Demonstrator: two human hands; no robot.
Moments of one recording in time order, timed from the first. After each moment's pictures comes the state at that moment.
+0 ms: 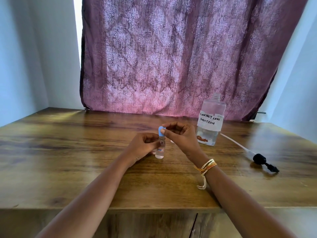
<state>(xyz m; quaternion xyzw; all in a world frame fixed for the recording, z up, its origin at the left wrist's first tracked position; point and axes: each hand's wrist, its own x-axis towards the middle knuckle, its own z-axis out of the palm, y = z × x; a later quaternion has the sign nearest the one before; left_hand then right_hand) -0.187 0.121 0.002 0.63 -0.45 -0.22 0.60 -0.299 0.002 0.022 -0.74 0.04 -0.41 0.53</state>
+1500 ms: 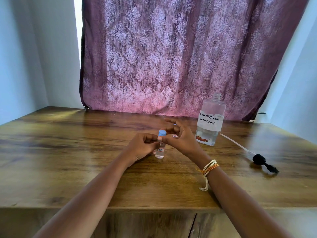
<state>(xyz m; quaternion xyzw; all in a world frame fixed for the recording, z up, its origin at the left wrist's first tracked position) -0.182 0.121 -0.002 0.64 -0.48 -0.20 0.56 -0.304 -0.003 0.021 -0.80 0.08 -0.32 0.49</state>
